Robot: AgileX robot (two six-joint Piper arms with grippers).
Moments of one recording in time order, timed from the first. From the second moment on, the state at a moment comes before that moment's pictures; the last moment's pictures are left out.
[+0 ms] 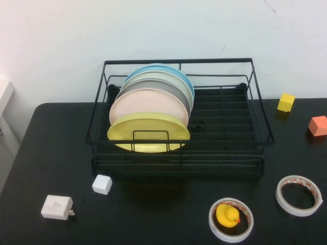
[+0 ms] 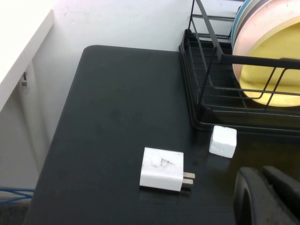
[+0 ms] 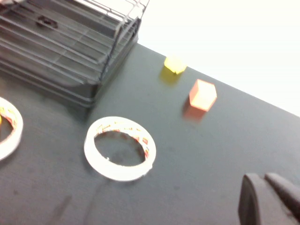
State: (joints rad) right arm -0.02 -0.01 0.02 0.15 0.40 -0.57; left arm -0.07 -0.01 0.02 -0.07 0.35 -0.09
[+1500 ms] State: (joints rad) right arm -0.04 -0.01 0.02 0.02 0.41 -0.10; left arm -0.07 -0.01 0.02 -0.07 0.35 -0.08
